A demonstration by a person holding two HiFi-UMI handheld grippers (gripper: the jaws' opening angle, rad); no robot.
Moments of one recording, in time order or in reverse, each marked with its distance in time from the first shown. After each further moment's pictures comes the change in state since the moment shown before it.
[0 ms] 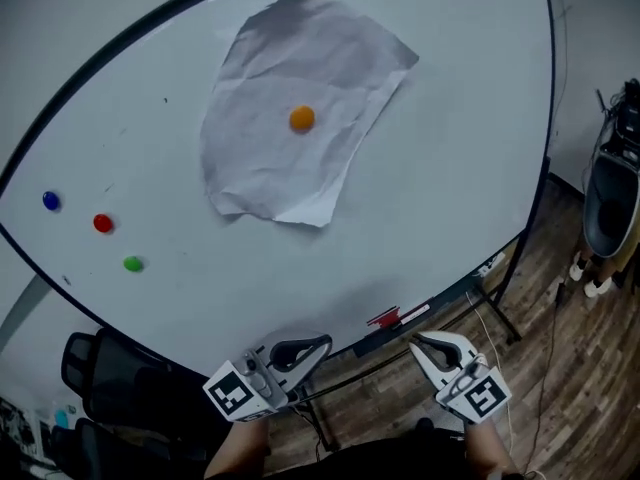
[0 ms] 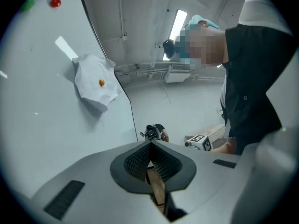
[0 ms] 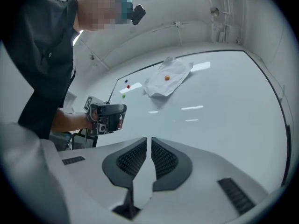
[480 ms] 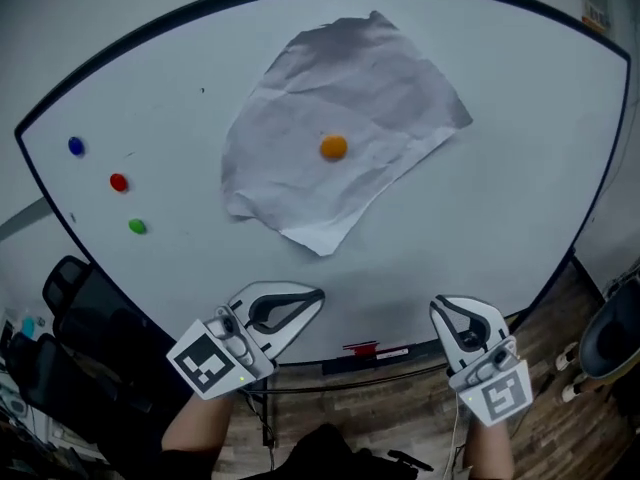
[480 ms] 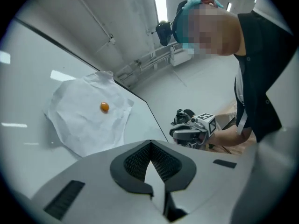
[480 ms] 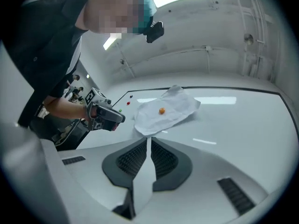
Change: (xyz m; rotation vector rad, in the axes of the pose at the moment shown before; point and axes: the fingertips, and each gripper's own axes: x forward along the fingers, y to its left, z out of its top) left arm 0.072 0.060 0.085 0.263 0.107 0.294; right arm 0.047 -0.112 0.143 -0.349 -0.149 0.159
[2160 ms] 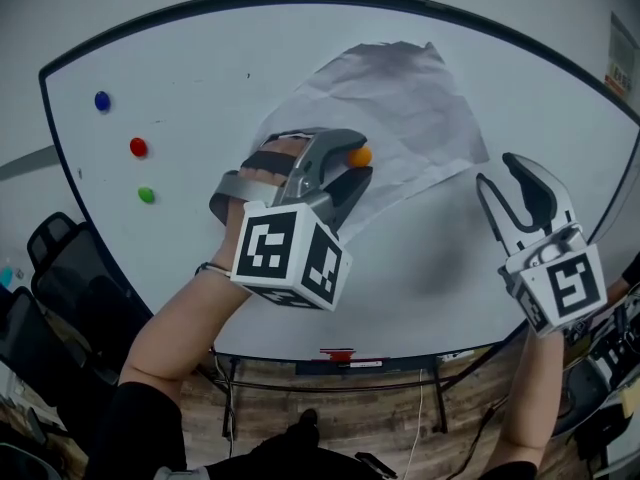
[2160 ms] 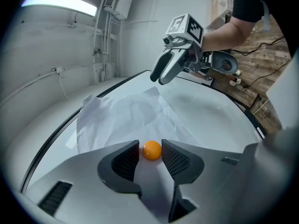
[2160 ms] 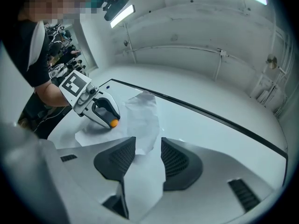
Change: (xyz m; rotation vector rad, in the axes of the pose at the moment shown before) left arm 0.092 0.122 0.081 0.873 0.476 0.379; right arm 0.095 -0.154 0.111 -0.304 0.148 -0.046
